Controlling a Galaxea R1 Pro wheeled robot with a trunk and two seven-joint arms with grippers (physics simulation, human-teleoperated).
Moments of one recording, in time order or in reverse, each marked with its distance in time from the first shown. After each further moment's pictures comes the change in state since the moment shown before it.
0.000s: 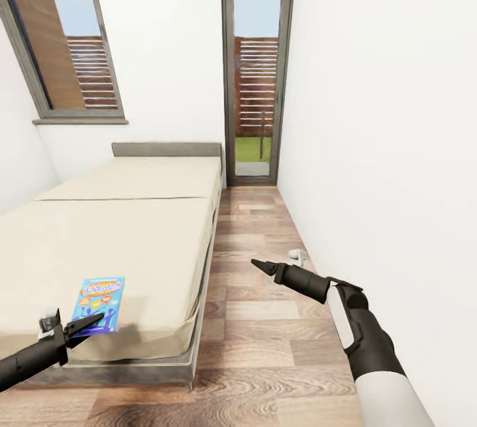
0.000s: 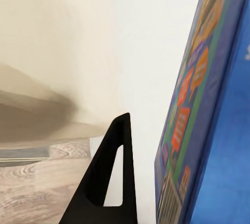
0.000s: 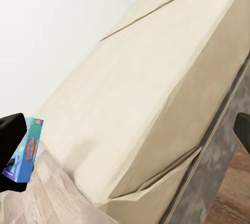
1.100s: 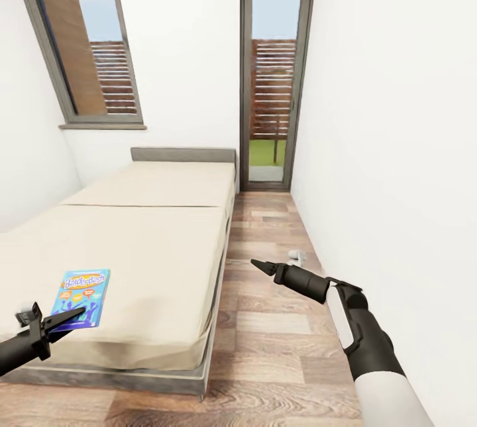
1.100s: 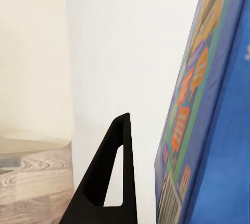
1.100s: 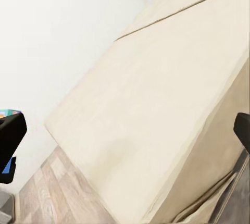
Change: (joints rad) left arm 0.001 0.085 -0.005 -0.014 -0.009 0.052 -0.138; right arm 0.000 0.003 -0.001 0.003 0.000 0.000 -0.003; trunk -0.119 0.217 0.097
